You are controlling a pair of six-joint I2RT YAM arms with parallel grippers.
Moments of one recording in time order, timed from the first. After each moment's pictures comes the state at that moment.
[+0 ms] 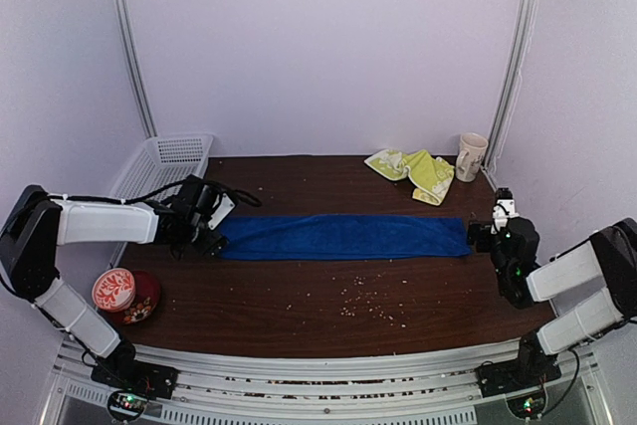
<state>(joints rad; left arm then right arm) -0.53 1.52 0.82 -0.18 -0.52 0.42 0.22 1.36 0.18 1.02 0.43 -0.03</state>
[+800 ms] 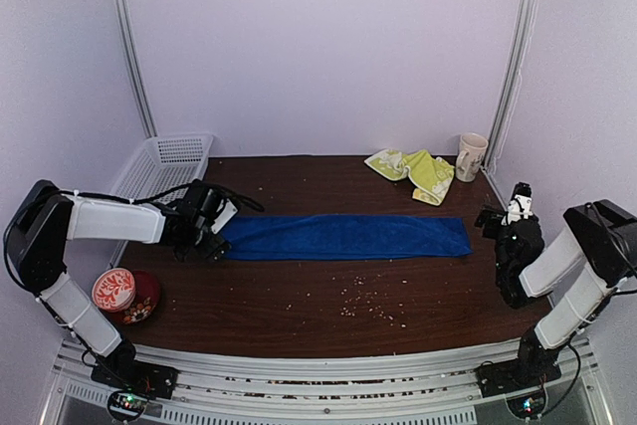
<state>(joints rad) -0.53 1.58 0.83 -0.17 -0.50 0.41 0.15 1.57 0.19 1.47 0.48 0.04</state>
